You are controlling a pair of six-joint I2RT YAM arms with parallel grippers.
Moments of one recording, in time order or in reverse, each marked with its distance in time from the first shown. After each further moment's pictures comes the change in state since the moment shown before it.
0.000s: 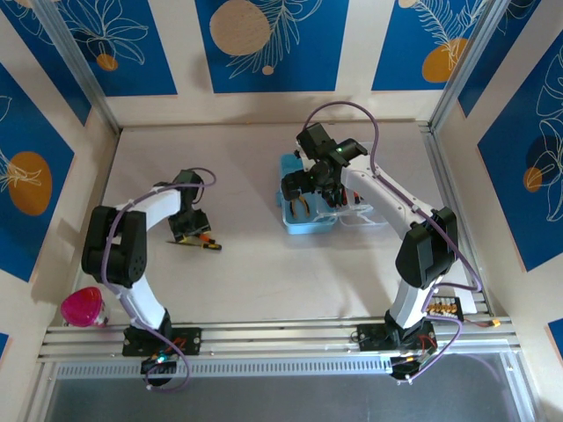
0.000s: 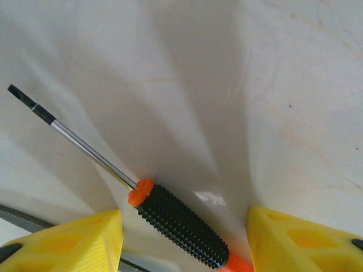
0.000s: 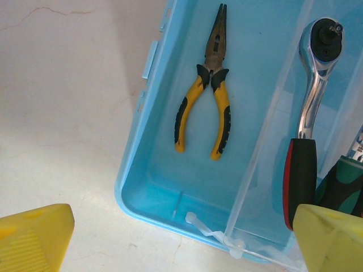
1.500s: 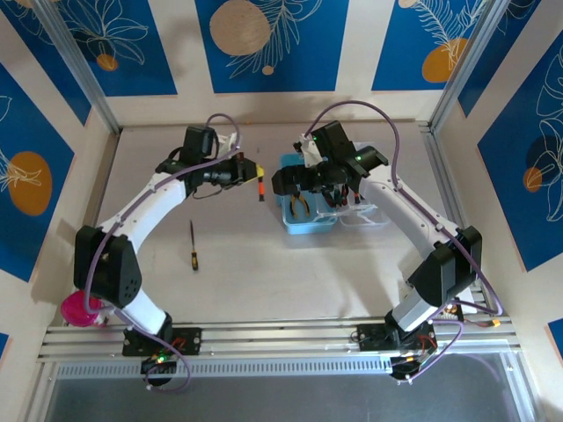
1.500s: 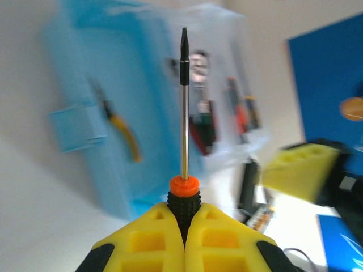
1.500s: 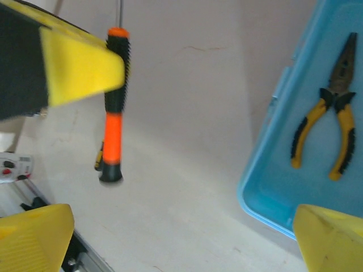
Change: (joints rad) left arm -0.201 -0.154 0.273 0.393 0.758 -0.075; right arm -0.014 -0.167 -0.116 0.198 -0.368 0.114
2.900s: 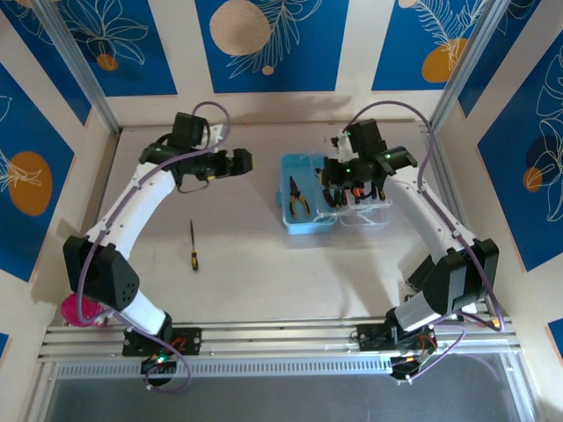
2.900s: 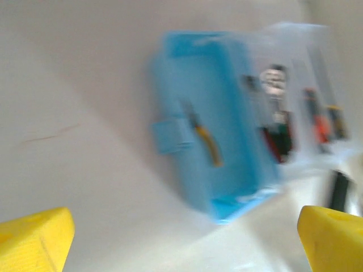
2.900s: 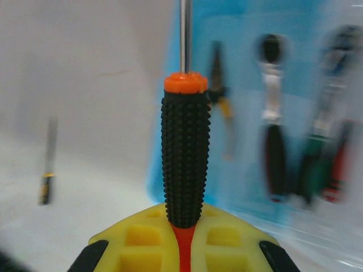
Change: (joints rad) left arm 0.075 -0.031 0.193 -0.455 -0.417 0.279; right arm -0.213 -0.082 -0.084 -0.076 0.129 -0.031
